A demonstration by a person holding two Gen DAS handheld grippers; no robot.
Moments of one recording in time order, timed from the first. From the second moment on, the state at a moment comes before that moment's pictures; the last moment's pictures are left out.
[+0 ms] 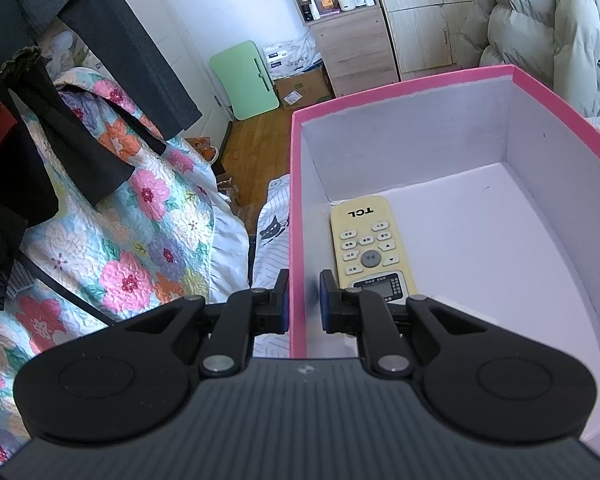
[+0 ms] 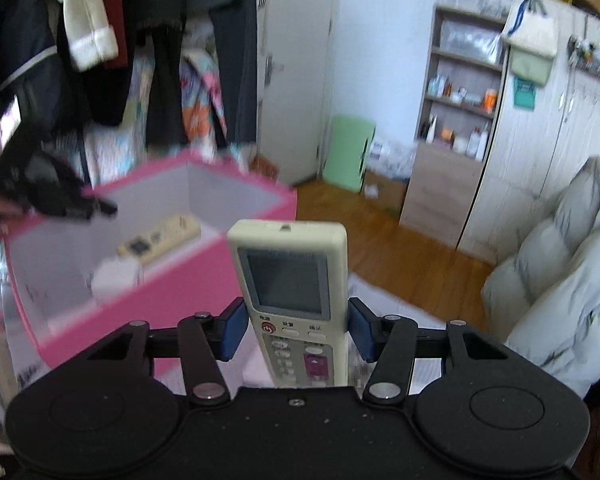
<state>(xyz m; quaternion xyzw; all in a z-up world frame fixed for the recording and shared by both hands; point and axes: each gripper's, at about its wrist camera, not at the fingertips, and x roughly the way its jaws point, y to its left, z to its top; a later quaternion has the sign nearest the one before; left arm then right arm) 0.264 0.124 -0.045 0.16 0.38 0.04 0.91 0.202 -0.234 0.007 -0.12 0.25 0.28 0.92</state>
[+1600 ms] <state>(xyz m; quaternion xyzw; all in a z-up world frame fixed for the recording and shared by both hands) 0.264 0.129 -0.045 0.15 0.38 0.04 0.91 0.344 -0.017 0.015 -0.27 0.34 0.43 0.79</state>
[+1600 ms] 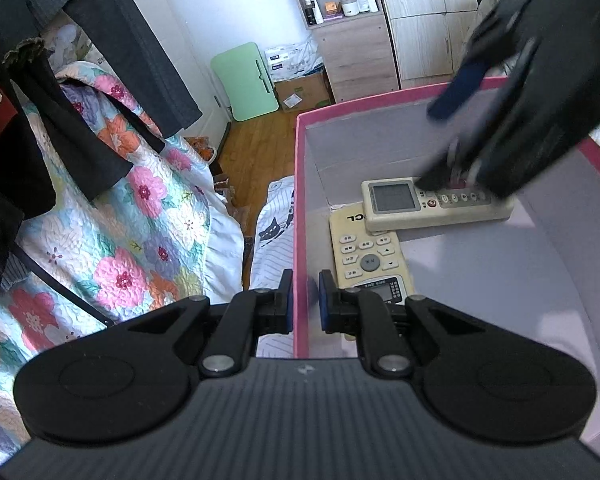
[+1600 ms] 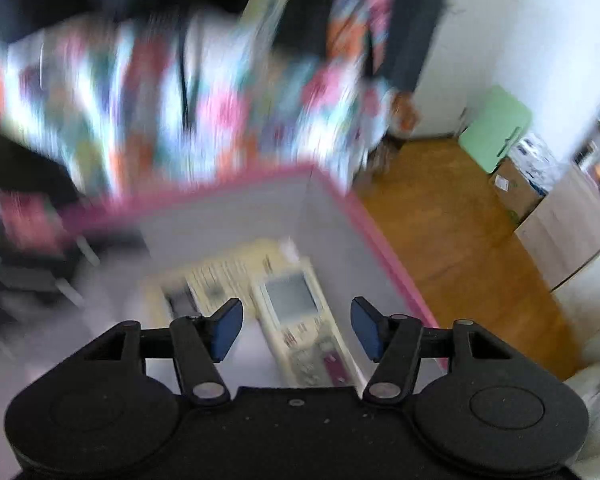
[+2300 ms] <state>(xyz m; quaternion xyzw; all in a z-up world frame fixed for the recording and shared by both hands) 0.267 0.121 -0.032 0.15 0.37 0.05 0.91 0.192 -0.204 0.019 -0.08 0.33 0.31 0.89</state>
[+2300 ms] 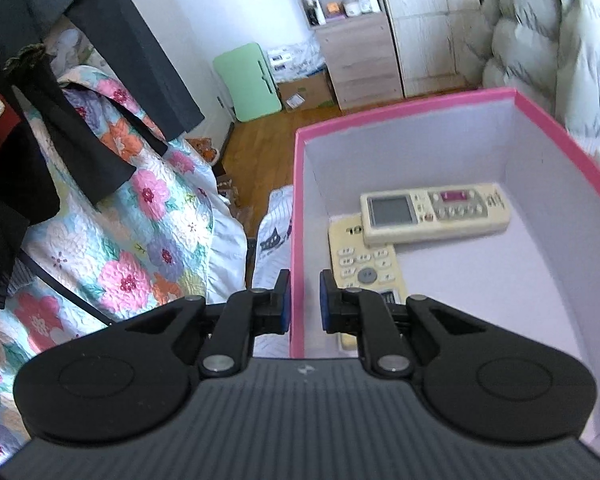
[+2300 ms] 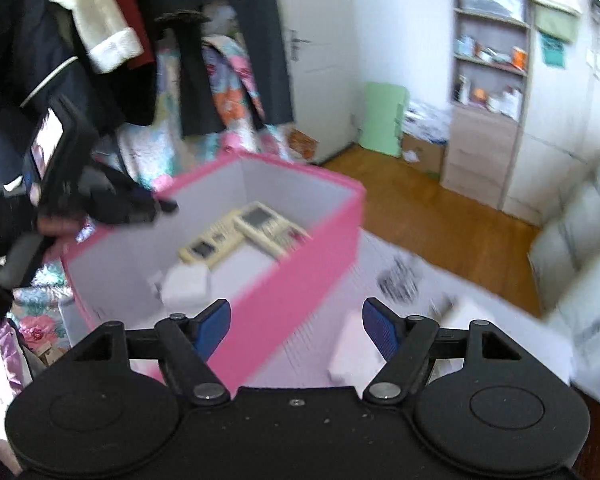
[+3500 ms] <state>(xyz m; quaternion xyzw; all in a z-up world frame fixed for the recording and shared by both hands) 0.260 0.123 -0.034 0.12 0.33 0.06 0.93 0.152 -0.266 -0.093 -0.07 0.42 0.17 0.89</state>
